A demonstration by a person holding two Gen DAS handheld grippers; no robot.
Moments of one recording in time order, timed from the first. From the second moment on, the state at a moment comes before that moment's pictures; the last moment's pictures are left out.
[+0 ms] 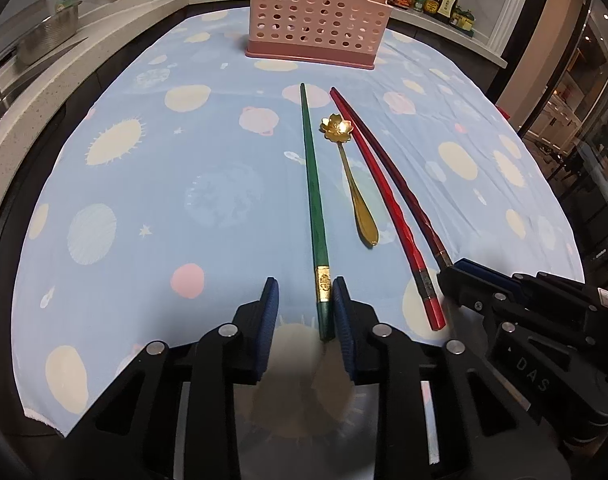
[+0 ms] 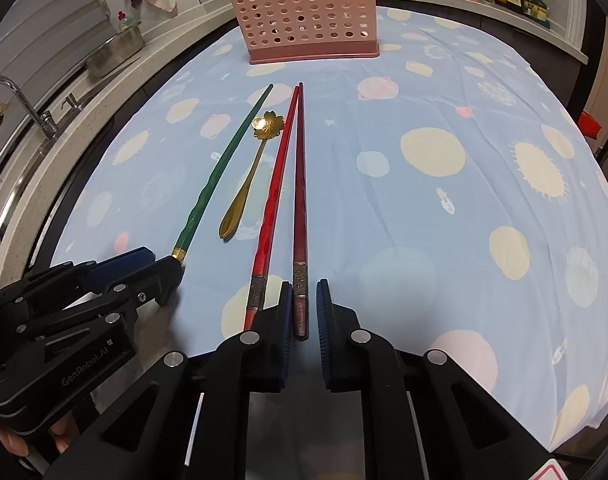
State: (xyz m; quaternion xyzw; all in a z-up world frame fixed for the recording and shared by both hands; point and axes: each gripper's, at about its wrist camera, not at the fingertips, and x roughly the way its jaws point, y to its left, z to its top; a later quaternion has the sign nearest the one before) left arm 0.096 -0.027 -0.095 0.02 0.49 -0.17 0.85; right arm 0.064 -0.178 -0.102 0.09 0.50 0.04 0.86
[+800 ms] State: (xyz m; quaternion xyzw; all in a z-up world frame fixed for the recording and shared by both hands) left arm 0.091 -0.023 -0.076 0.02 0.47 -0.17 0.87; right arm 0.055 -0.183 -0.081 0.08 0.46 0.03 0.88
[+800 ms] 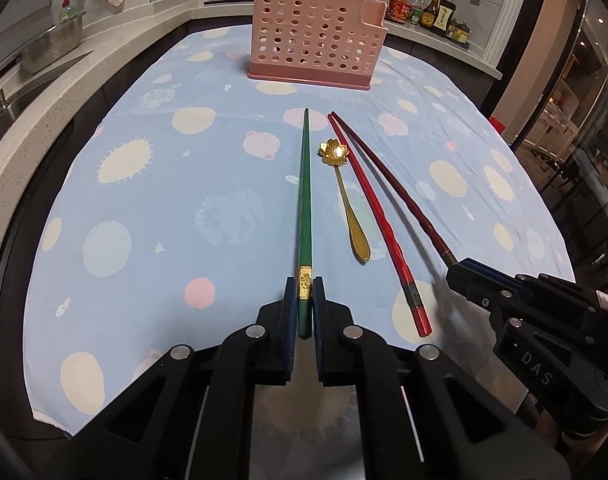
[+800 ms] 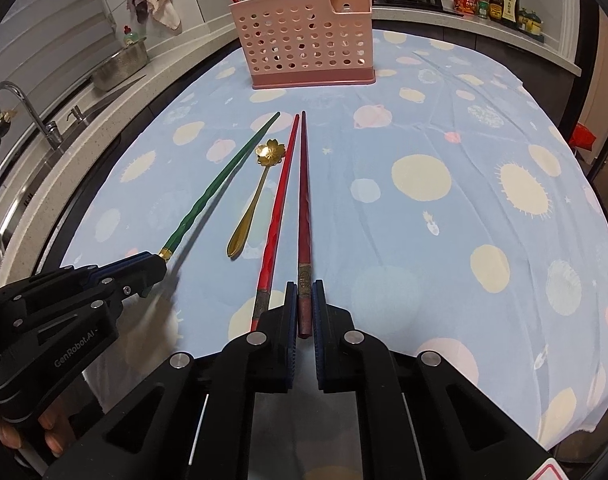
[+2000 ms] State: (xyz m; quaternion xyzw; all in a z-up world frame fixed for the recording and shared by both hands) left arm 0.161 -0.009 0.099 -0.04 0.29 -0.17 0.94; right arm 0.105 -0.245 0.091 0.16 0.27 0.02 0.95
